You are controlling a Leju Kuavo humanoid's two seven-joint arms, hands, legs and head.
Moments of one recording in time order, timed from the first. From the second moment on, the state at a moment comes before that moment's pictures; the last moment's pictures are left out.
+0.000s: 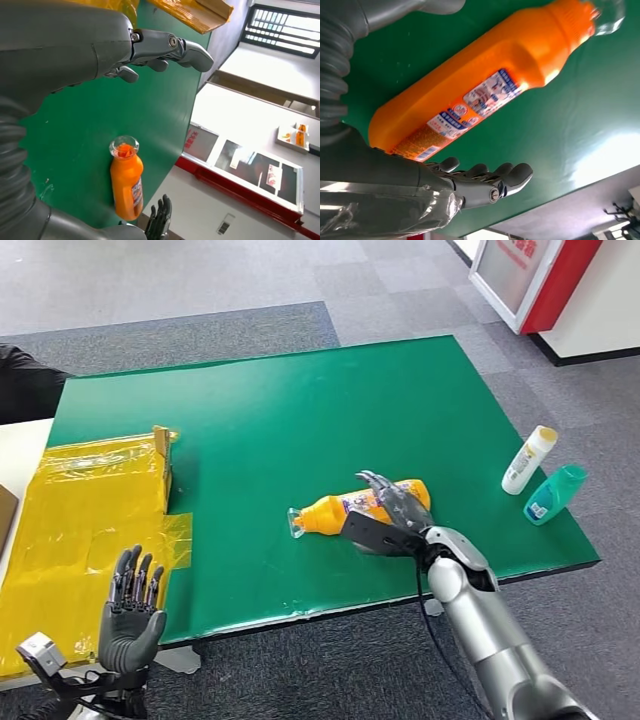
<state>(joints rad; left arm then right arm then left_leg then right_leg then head) 0.07 -0.25 0.14 -1.27 -0.04 -0.50 -0.70 -0.33 -0.08 0.15 -1.28 0.90 0.19 -0.04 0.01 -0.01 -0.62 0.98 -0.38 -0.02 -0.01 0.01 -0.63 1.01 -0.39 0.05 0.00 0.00</state>
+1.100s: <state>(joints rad) 0.03 -0.21 0.11 -1.23 0.00 -0.54 -0.70 -0.86 -0.19 0.37 -0.55 0.95 0.51 -0.01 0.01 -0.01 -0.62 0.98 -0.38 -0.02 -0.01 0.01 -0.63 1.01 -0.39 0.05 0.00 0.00</state>
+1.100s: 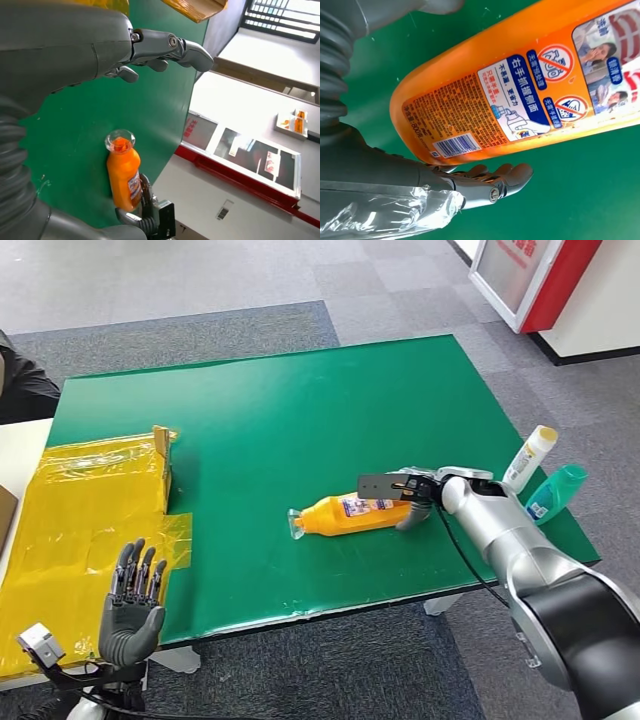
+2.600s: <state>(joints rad) 0.05 -0.20 0.13 -1.25 -0.02 -0.52 -0.70 -0.59 -0.24 0.45 -1.03 0.55 0.21 -0.08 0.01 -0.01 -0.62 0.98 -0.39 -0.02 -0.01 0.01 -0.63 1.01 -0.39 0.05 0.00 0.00</state>
